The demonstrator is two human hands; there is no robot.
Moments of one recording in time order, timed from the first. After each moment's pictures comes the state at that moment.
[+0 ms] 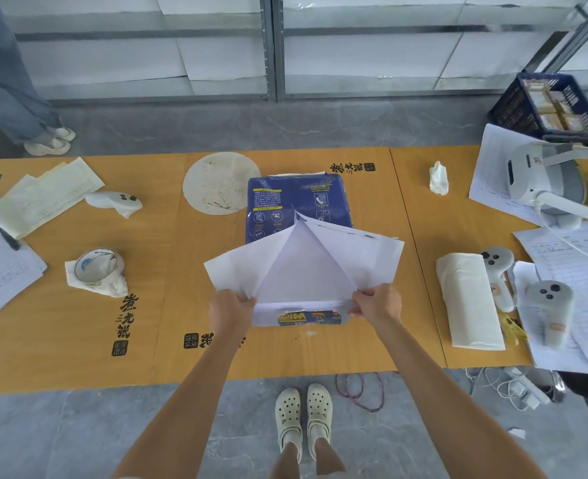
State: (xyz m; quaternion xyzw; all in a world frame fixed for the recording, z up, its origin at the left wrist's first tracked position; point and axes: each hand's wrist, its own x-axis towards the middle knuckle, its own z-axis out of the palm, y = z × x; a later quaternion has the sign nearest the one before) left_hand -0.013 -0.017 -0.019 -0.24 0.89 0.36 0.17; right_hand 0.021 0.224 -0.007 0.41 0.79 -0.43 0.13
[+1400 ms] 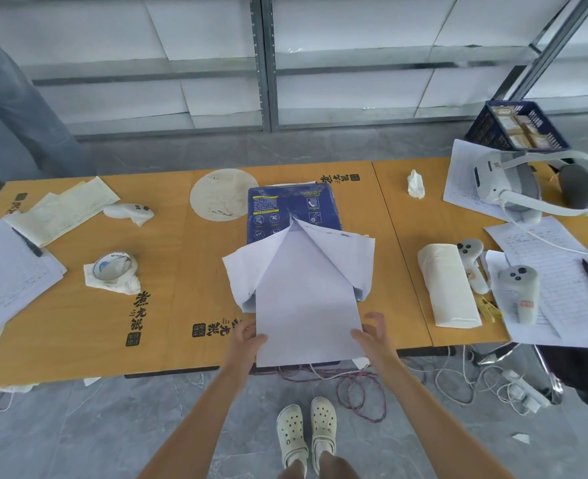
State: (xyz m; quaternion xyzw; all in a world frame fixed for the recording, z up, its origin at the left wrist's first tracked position) left_hand 0.090 -0.027 -0.008 -0.24 0.70 0.62 0.26; right_hand 0.133 0.215 -0.024 0.35 0.69 -0.62 0.14
